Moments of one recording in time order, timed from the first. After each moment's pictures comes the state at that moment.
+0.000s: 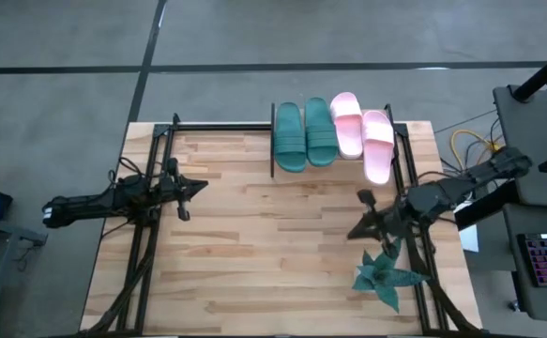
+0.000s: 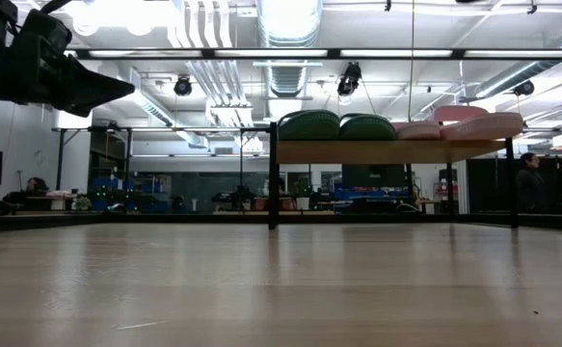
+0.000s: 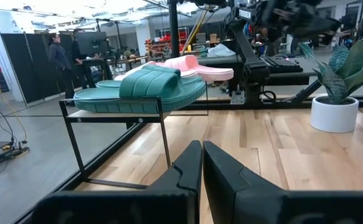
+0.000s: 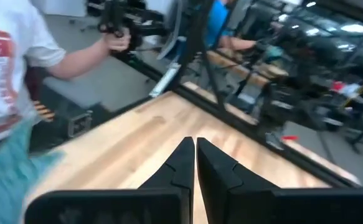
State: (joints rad) left arm 0.08 0.04 0.06 -0.02 -0.19 0.12; right arm 0.44 0.73 0.50 0.08 0.00 -0.37
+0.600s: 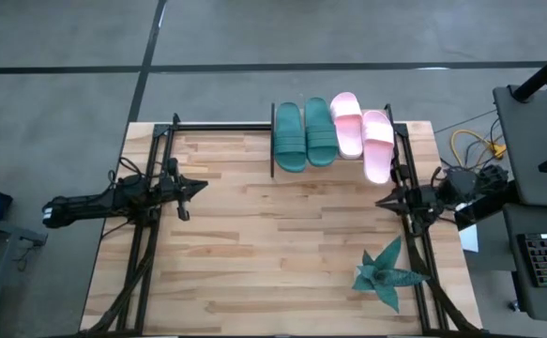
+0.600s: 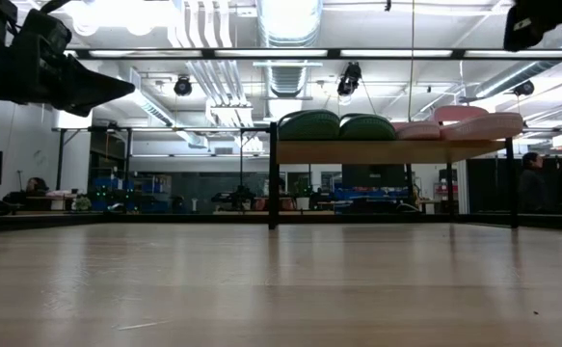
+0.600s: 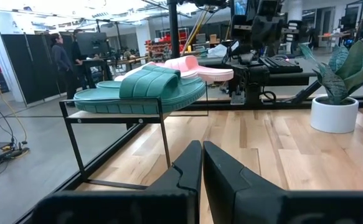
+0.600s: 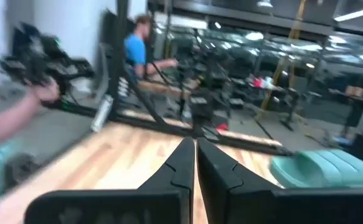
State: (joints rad) left arm 0.08 0.04 0.06 -0.02 -0.19 0.12; right arm 0.39 0.01 0.31 -0.23 0.24 -0.20
